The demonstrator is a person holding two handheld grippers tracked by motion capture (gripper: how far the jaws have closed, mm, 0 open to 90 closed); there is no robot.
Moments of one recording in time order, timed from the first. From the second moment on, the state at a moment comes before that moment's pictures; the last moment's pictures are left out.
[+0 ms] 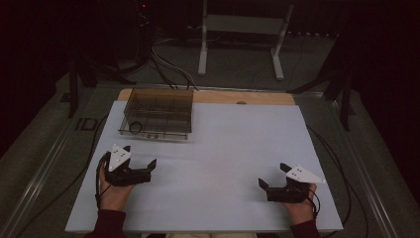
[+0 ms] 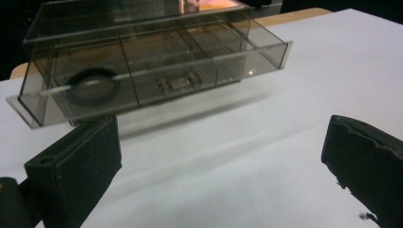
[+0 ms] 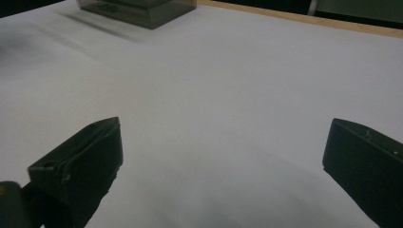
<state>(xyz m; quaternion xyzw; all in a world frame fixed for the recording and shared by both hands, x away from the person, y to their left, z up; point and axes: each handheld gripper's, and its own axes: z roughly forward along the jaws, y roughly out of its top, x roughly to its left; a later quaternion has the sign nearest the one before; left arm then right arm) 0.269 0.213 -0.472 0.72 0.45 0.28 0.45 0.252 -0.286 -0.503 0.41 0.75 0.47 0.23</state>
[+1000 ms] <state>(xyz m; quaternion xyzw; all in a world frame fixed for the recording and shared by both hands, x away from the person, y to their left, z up) 0.235 0.223 -0.496 0.71 0.45 0.31 0.45 0.254 -0.289 -0.501 0.41 0.74 0.49 0.23</state>
